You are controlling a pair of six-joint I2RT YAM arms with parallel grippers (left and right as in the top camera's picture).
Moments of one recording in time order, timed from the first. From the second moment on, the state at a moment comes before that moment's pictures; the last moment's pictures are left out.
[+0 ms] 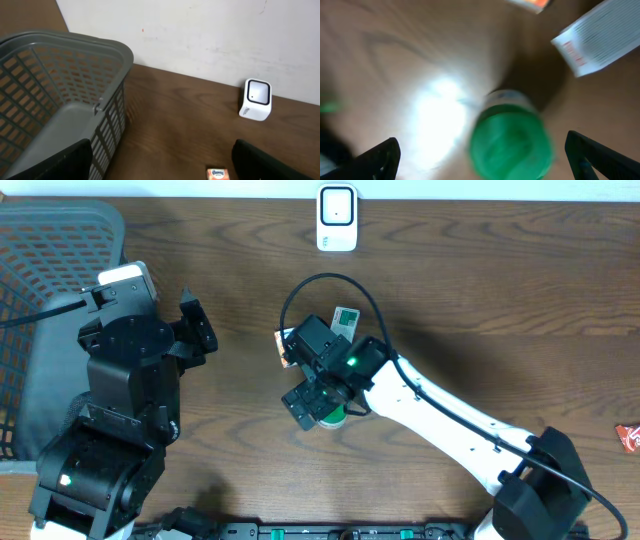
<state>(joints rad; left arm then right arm) -0.36 0.96 1.36 -0.87 -0.53 -0.33 0.84 1.74 1.38 -0.92 -0.12 0.22</state>
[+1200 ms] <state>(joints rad) -0.36 0.96 1.36 -0.87 -0.53 -0.33 0.84 1.79 1.38 -1.08 -0.14 1.75</state>
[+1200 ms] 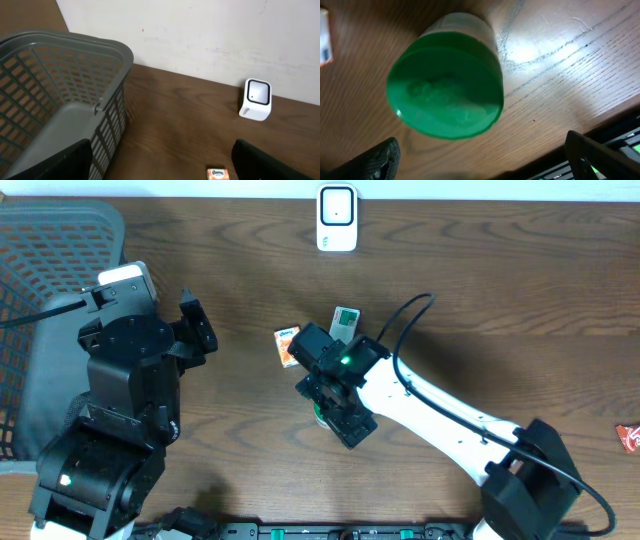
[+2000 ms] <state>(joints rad) -0.36 0.96 1.36 -0.87 -0.53 -0.33 0.84 1.92 1.38 -1.02 -0.11 1.69</state>
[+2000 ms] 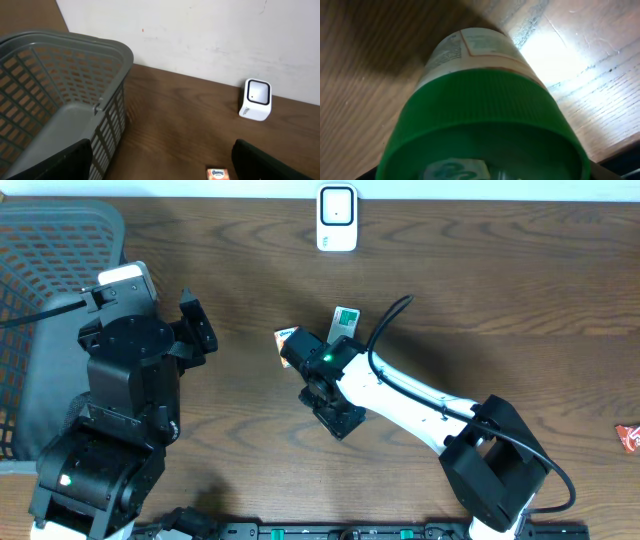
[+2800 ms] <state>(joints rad) -0.36 0.96 1.36 -0.87 -0.53 -0.33 0.84 1.92 1.38 -1.06 -0.10 0.44</state>
